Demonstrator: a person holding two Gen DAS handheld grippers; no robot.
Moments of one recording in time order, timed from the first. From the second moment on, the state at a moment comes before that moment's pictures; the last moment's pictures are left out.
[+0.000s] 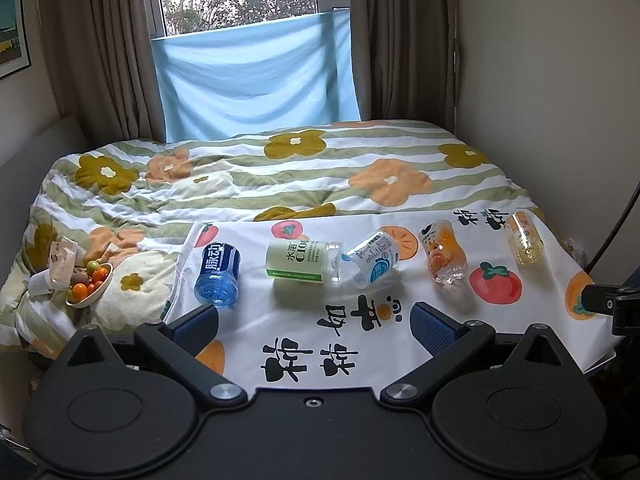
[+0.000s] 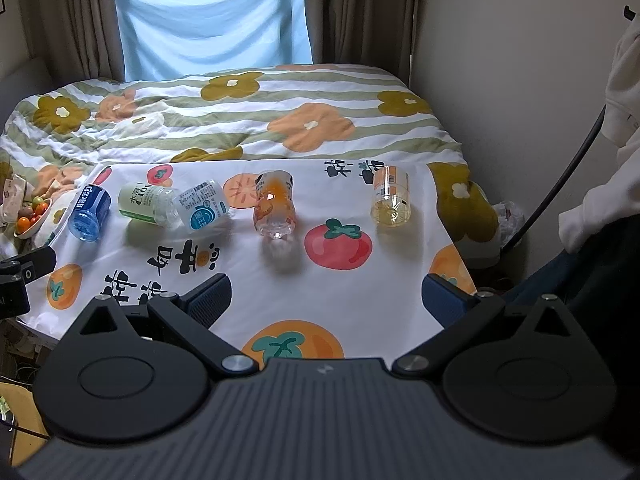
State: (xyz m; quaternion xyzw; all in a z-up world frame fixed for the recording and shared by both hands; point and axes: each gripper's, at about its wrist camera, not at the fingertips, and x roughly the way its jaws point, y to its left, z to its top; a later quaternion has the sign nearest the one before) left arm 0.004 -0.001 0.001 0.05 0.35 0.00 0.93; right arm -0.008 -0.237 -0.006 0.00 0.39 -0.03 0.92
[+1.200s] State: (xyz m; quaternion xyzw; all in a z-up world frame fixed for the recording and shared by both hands) left arm 0.005 0.000 0.004 0.05 0.34 0.00 0.94; right arm -0.005 -0.235 -0.008 0.00 0.39 -0.03 0.92
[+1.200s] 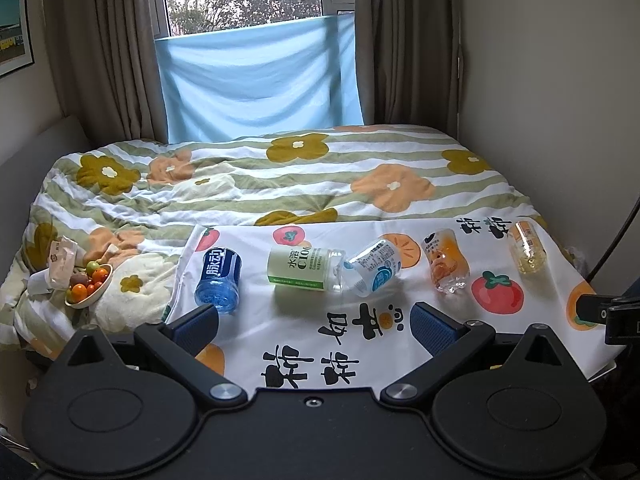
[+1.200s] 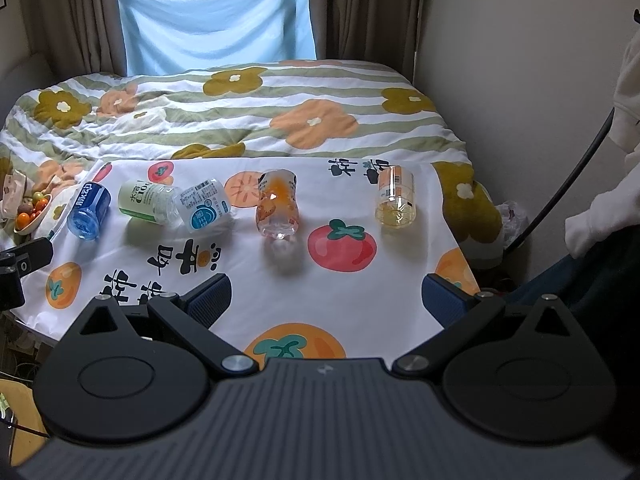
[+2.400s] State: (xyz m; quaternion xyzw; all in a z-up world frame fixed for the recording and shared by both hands) left arm 0.012 0.003 -0.003 0.04 0.36 0.02 0.93; right arm 0.015 -0.241 -0.016 0.01 0.41 -0.02 0.91
